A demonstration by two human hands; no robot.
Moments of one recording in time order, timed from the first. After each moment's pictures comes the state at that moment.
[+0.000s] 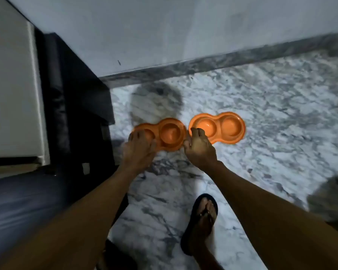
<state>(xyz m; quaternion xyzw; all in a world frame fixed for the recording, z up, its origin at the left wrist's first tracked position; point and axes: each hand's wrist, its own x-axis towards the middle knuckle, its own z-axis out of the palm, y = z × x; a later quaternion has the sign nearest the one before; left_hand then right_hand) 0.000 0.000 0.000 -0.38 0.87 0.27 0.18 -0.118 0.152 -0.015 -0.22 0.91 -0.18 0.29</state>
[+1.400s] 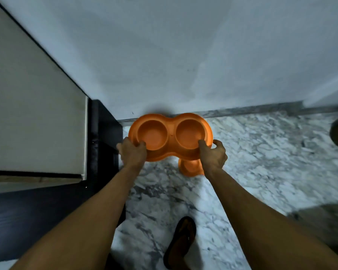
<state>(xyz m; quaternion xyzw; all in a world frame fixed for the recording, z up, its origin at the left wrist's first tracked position) -0.074 -0.003 0.237 -0.65 0.64 0.41 -0.05 -0.197 0.148 0.236 0.18 0.84 -0.45 0.24</state>
